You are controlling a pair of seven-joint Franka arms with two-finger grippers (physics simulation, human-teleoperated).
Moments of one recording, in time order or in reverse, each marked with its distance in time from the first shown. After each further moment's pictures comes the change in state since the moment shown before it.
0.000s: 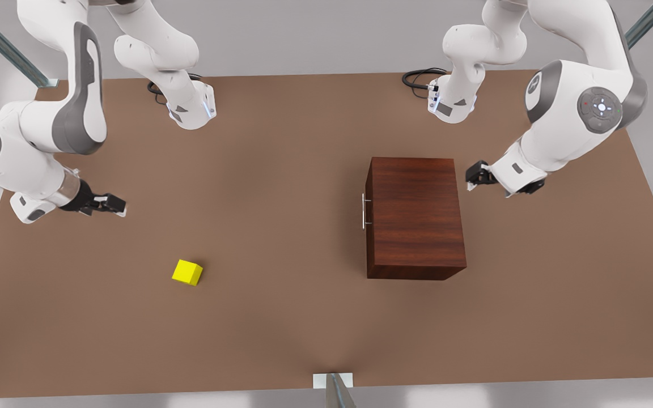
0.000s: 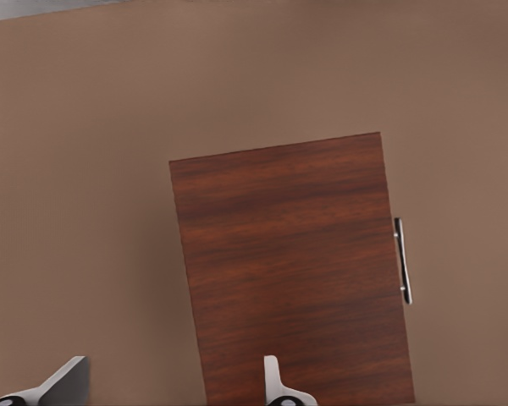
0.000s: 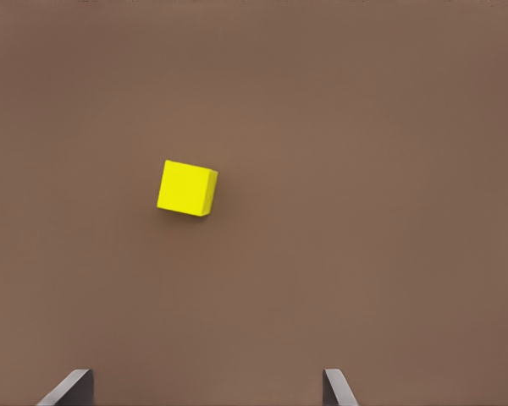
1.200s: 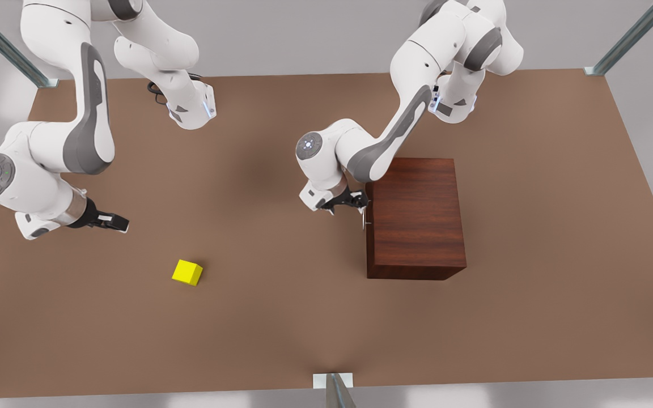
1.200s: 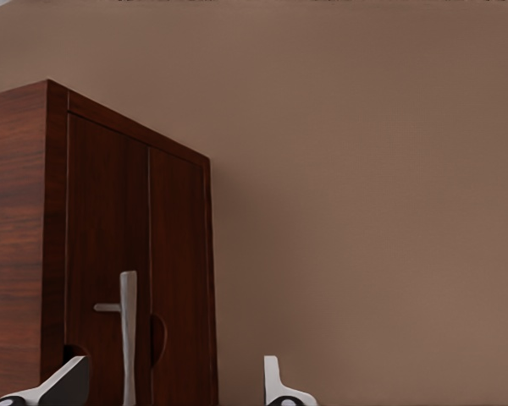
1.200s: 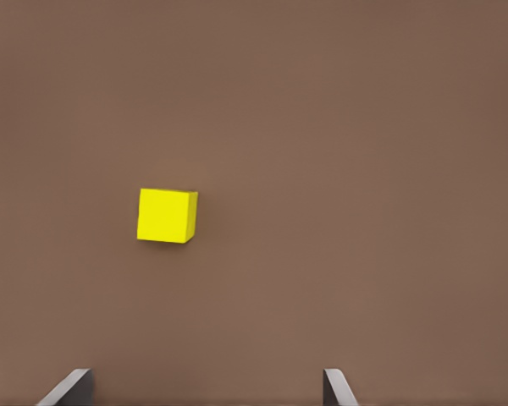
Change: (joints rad) left arm -0.631 0.515 -0.004 0.119 0.454 0.245 -0.830; right arm 0.021 0.115 0.007 0.107 -0.048 -0.021 0.154
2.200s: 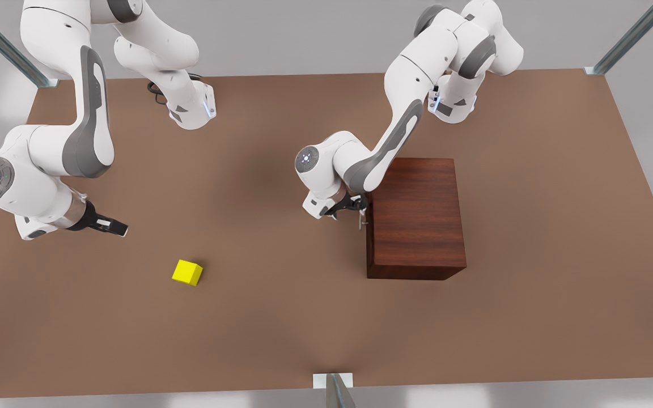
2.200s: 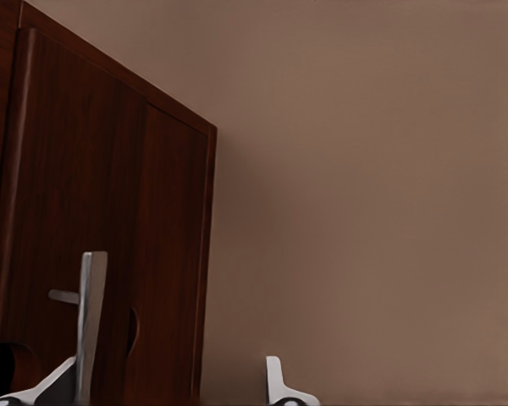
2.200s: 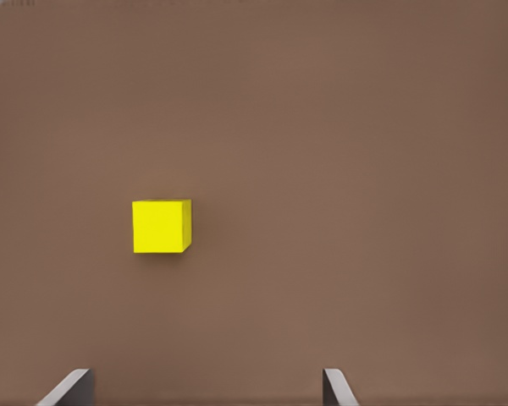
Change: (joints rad) left arm -0.001 0.065 -0.004 -0.017 0.001 0.013 -0.133; right arm -0.005 0.017 0.000 0.018 -0.001 -0.003 0.090
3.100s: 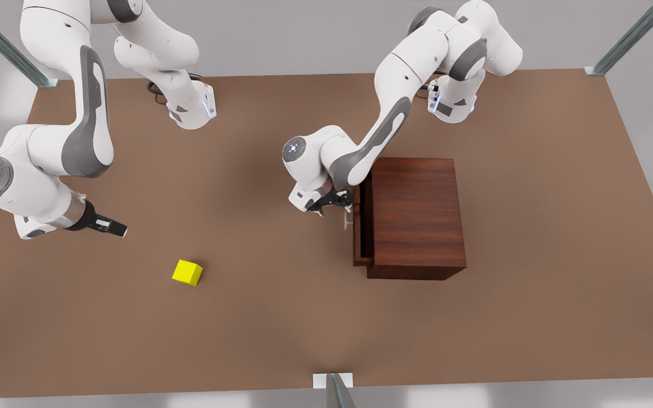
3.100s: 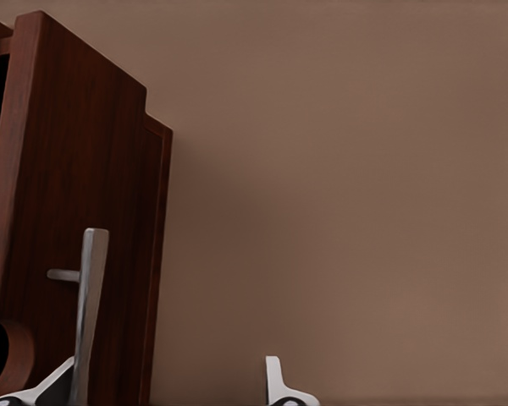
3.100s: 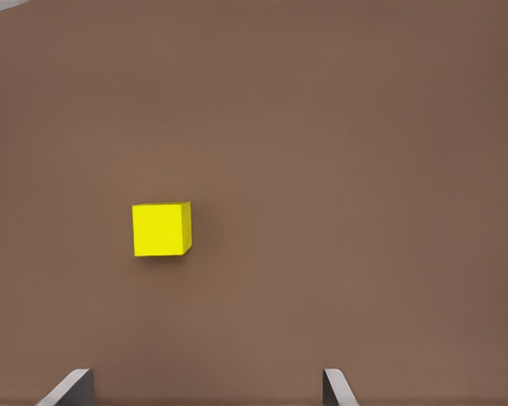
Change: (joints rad) left arm -0.055 0.047 -0.005 0.068 0.018 0.025 -0.048; right arm 0.000 0.000 0.000 0.003 0.000 0.000 0.021
